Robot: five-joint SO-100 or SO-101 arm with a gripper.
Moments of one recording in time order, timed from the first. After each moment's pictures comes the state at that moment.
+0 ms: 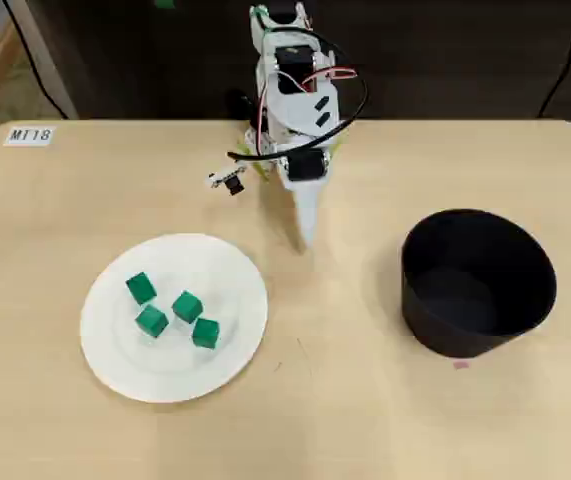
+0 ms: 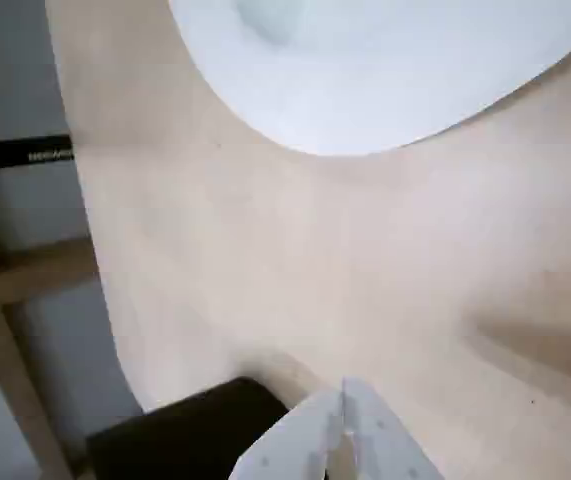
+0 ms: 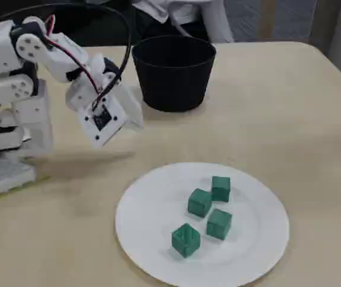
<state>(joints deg) -6.9 186.0 171.6 58.7 -4.7</state>
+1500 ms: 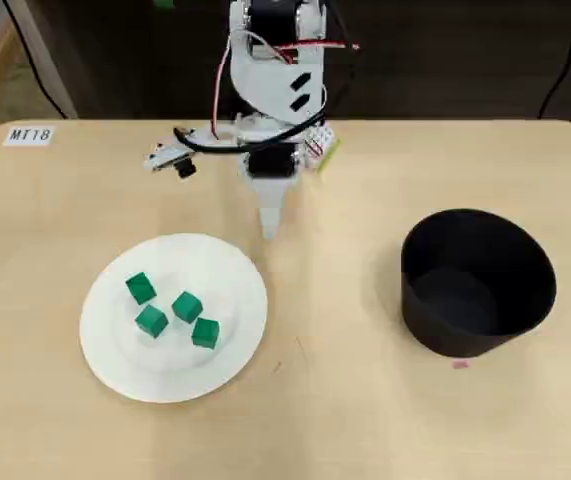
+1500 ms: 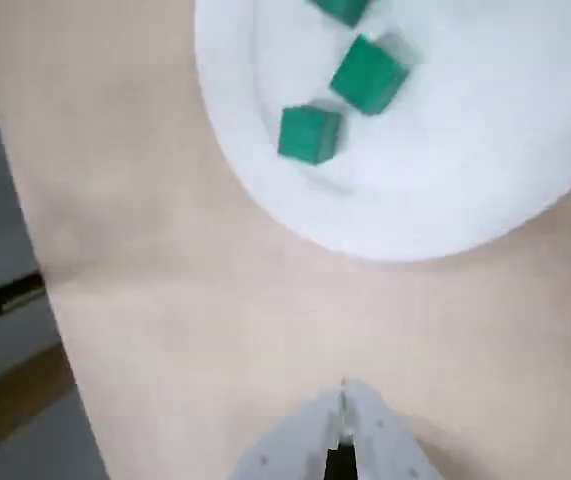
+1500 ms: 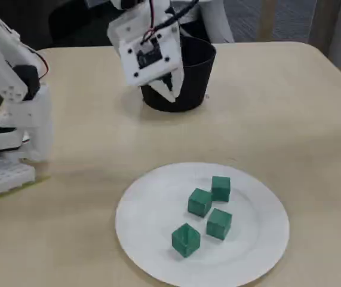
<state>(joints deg) 9.6 118.8 106.2 75.7 -8.8</state>
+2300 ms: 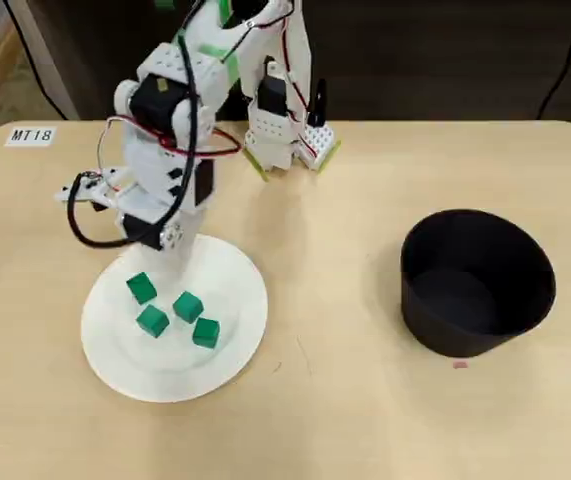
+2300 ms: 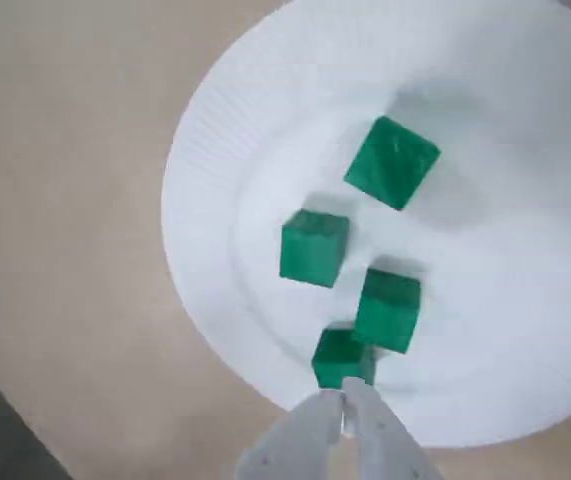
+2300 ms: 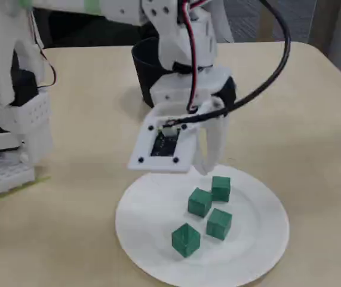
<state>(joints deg) 27.2 80.9 76.6 77.3 -3.2</state>
